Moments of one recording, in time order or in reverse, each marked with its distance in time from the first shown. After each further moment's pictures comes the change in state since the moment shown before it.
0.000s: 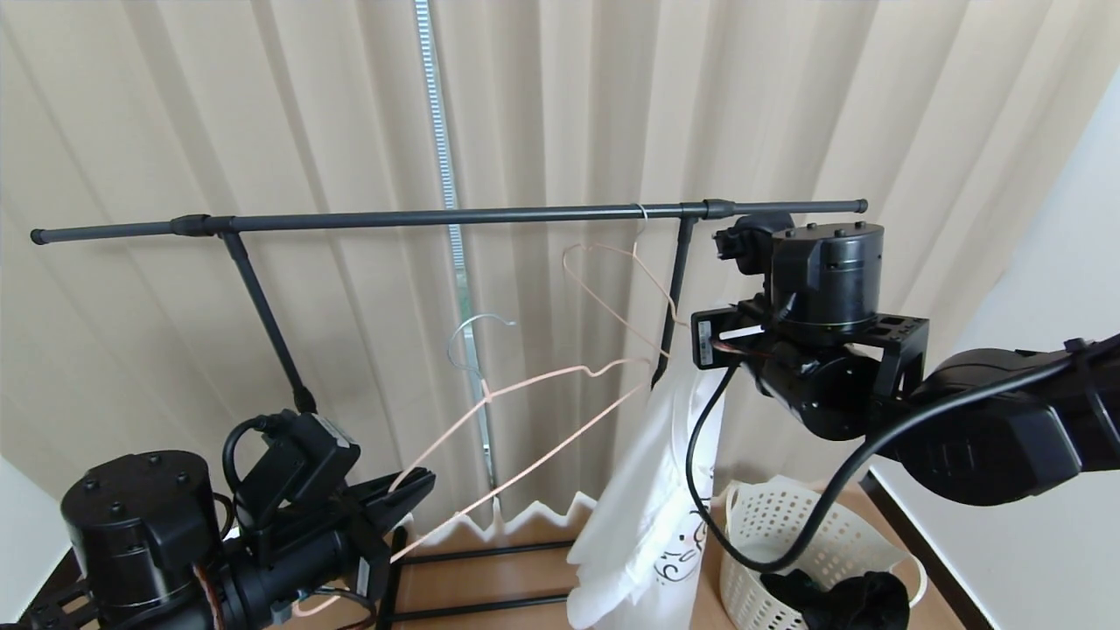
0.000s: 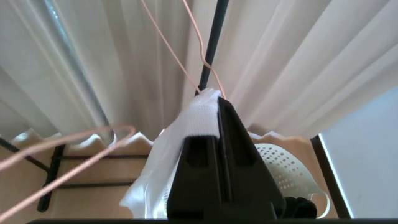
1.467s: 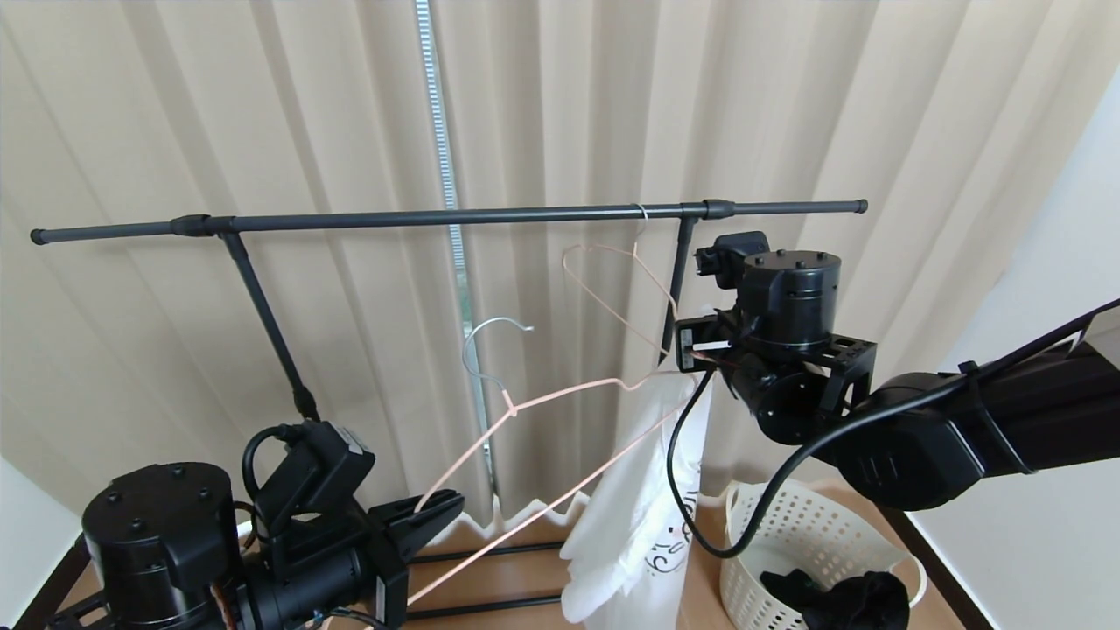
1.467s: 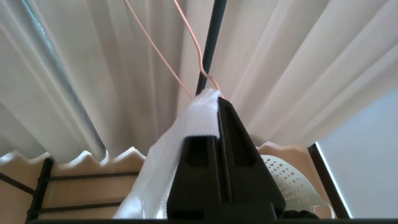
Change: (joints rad) left arm -0.073 0.016 -0.003 -0.002 -0.043 -0.154; right arm -0.003 0.102 0.008 -0.158 -0.017 -0.030
